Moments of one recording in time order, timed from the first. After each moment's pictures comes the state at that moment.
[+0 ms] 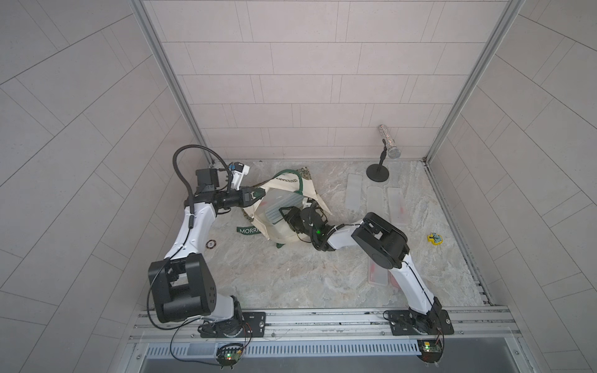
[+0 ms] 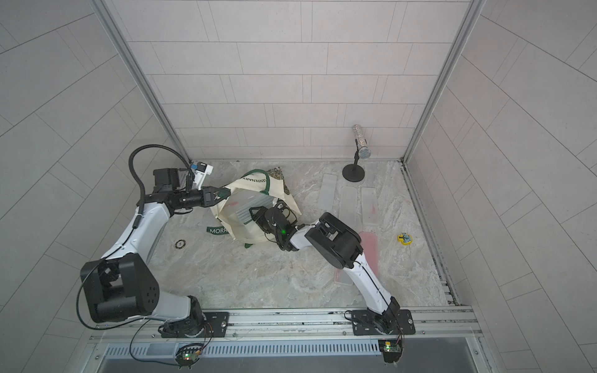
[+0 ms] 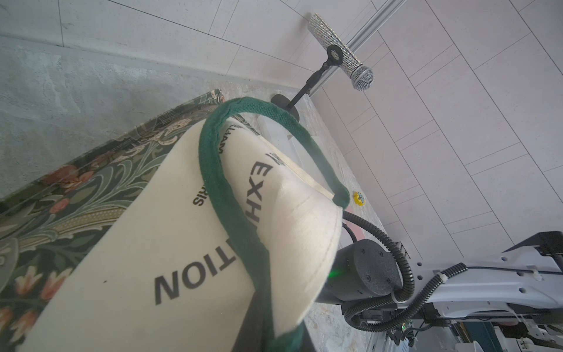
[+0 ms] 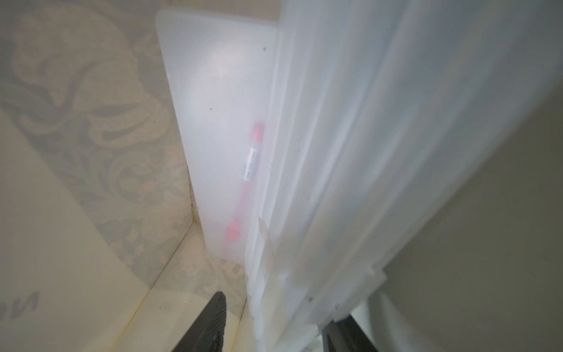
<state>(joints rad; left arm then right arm) 0.20 1.44 1.14 -0.56 1.05 0.07 0.83 2.29 1.30 0.73 0.05 1.43</state>
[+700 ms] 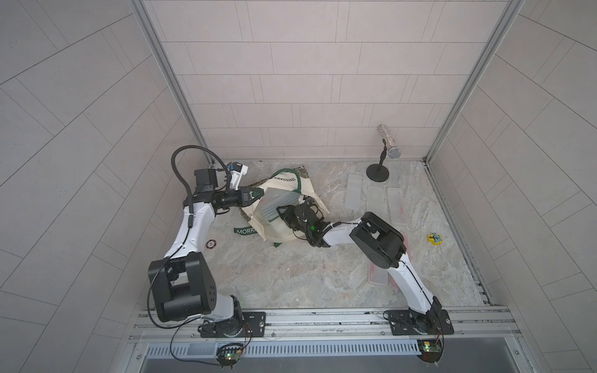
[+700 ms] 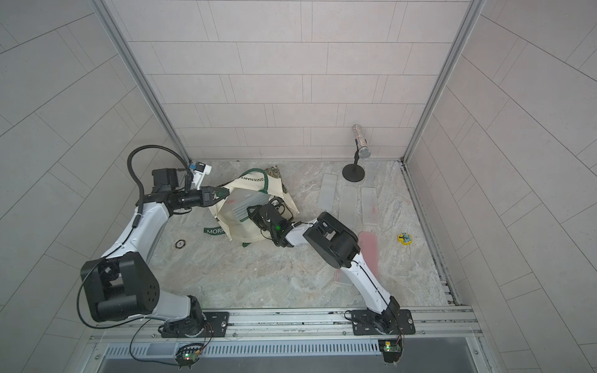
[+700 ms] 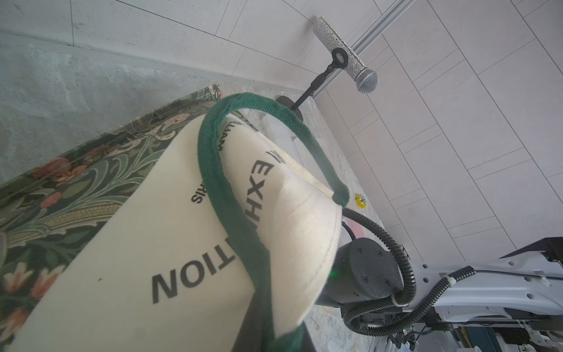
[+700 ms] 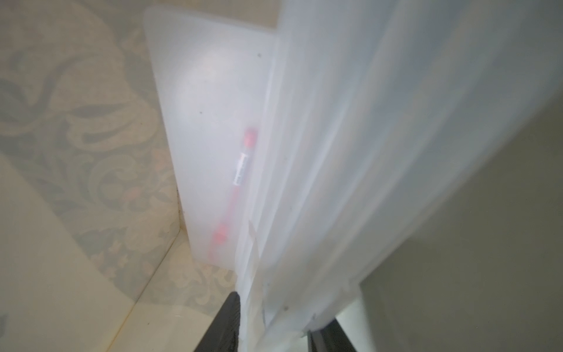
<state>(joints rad) 0.21 1.45 1.14 -0.56 1.05 0.07 0.83 2.32 1.42 0.62 0.06 1.40</state>
